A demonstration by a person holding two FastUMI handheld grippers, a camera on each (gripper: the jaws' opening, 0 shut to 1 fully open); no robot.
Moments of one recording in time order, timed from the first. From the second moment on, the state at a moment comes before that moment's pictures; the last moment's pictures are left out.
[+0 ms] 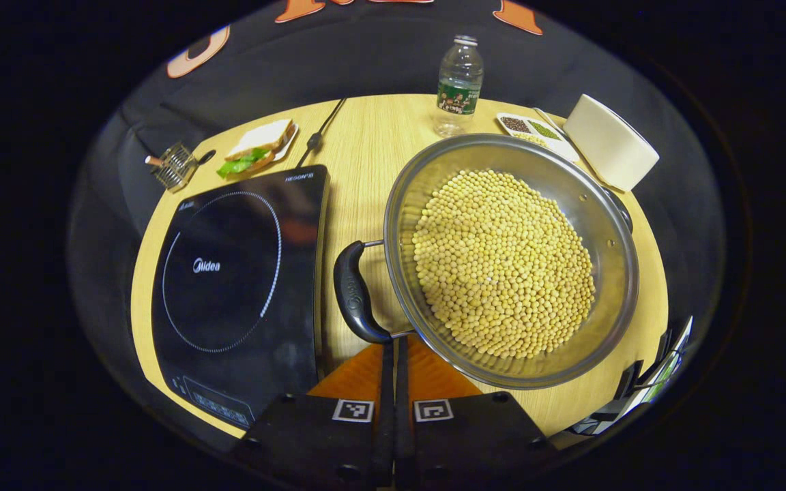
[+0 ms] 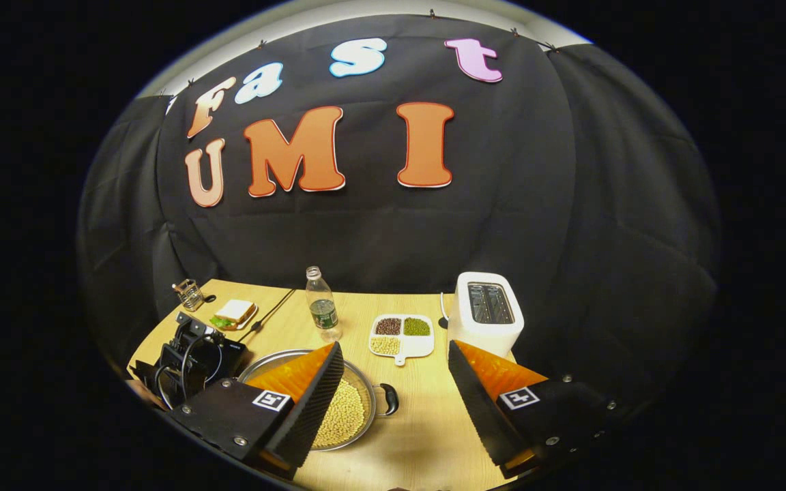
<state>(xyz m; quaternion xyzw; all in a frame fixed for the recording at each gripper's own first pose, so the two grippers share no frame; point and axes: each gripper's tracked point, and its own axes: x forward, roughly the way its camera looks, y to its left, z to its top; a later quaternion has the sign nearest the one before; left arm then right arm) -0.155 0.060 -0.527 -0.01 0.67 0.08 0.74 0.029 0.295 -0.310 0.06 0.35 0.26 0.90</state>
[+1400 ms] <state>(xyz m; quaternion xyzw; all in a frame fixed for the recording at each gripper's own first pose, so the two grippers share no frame) -0.082 0.081 -0.488 -0.10 0.58 0.06 0.81 -0.025 0.351 -0.456 0.01 0.53 0.28 0.80</state>
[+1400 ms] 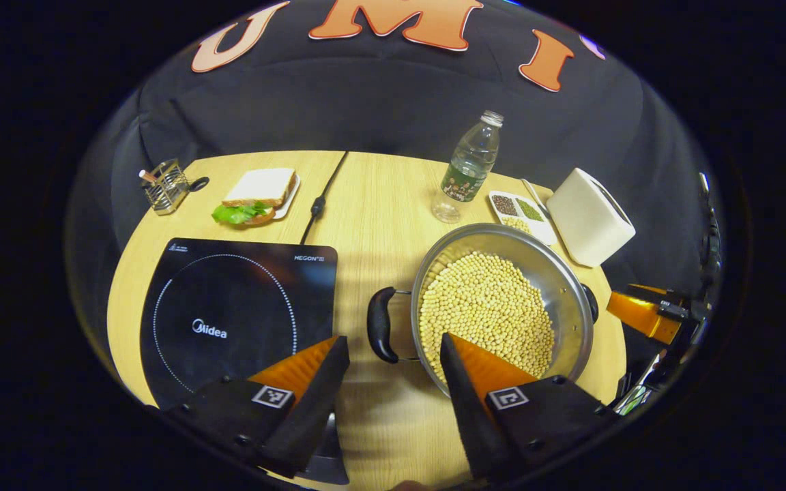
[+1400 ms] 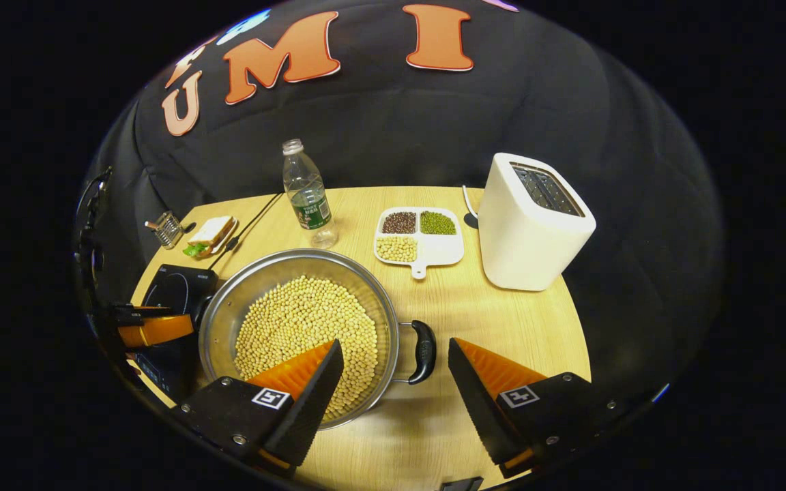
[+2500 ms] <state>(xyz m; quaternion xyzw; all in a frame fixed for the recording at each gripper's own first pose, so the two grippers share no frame) -0.071 0.079 -0.573 -0.13 0.59 0.13 0.78 -0.036 0.362 -0.538 0.01 0.60 0.19 0.78</state>
